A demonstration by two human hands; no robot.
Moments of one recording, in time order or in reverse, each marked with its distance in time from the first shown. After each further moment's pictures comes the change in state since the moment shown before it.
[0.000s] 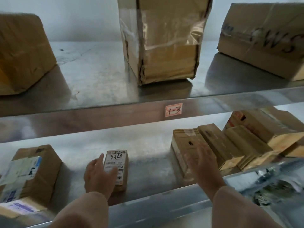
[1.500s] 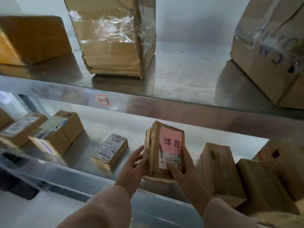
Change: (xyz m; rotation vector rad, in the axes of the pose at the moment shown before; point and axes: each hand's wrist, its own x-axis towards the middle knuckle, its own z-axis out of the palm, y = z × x) left_hand -0.111 0.134 0.091 -0.949 -0.128 -0.121; right_hand 0.050 0.045 -0.018 0.828 -0.676 -0.123
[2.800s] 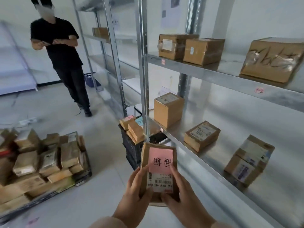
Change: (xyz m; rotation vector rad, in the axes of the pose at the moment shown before) left_hand -0.199 -0.004 -0.582 0.458 0.608 0.238; right_hand -0.049 -0.064 0.613 -0.465 -0.811 -0.276
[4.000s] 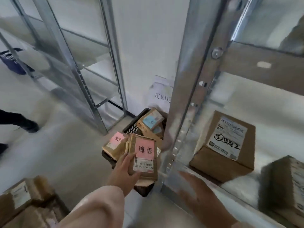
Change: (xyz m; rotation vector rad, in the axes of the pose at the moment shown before) left_hand 0.540 -0.244 -0.169 0.270 -0.294 -0.185; right_hand 0.449 0.009 0.045 -0.094 0.132 0.422
